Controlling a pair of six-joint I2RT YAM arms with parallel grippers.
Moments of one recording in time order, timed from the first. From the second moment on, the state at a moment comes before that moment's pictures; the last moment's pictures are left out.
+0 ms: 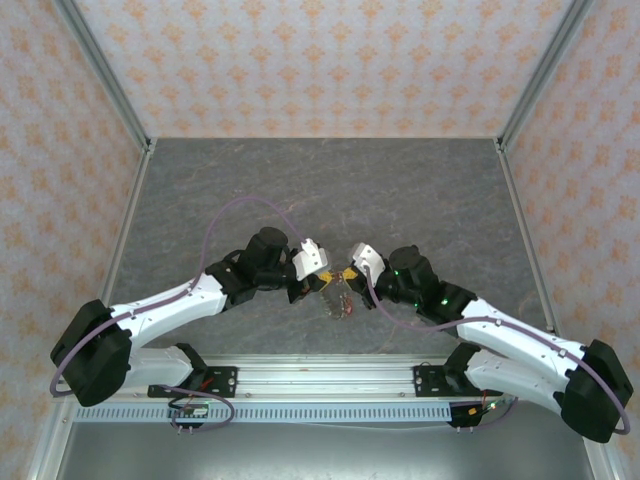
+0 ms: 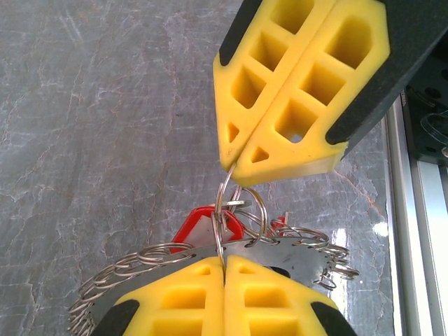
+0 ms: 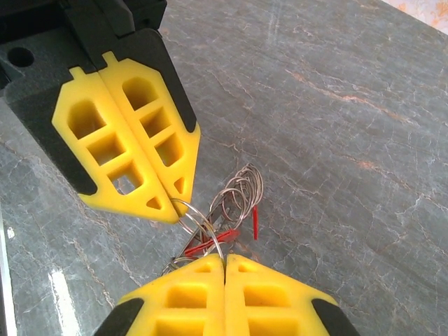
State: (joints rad) left arm -0.71 1.24 0.69 -0.06 0.47 0.27; right arm 0.80 0.93 0.52 -0.09 -0.19 -0.15
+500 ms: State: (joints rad) left arm -0.71 1.24 0.69 -0.06 0.47 0.27; right arm 0.80 0.91 0.53 -0.15 -0.11 -0.20
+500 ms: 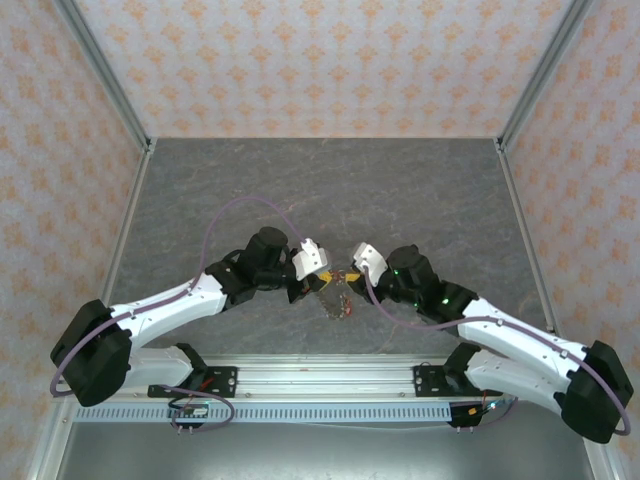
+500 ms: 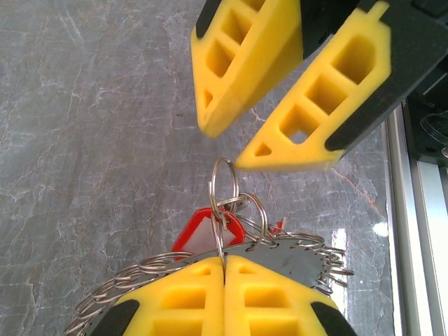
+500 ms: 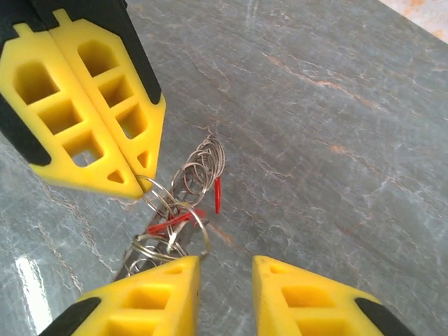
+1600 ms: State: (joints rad) left arm -0.71 1.24 0.69 0.01 0.58 0.24; right arm 0.80 0.84 0.40 0.00 -0.20 -0.08
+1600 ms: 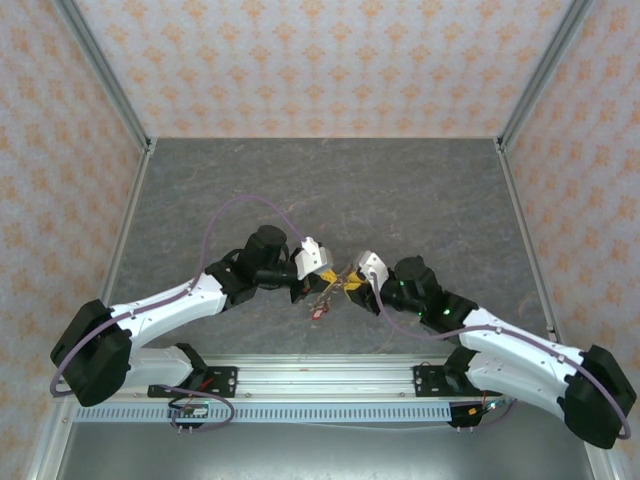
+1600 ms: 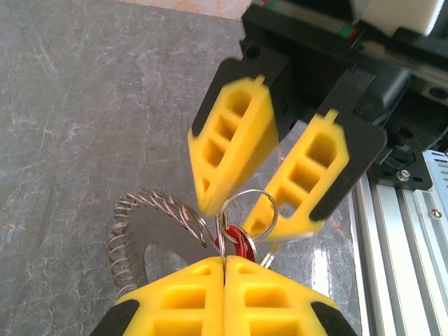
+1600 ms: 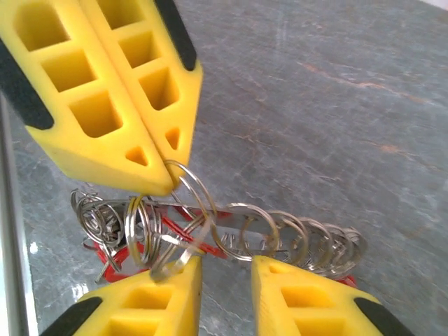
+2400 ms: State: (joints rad) left arm -0.71 1.24 0.69 0.01 0.57 0.24; right arm 0.79 0.80 0.47 -0.06 -0.14 -0.10
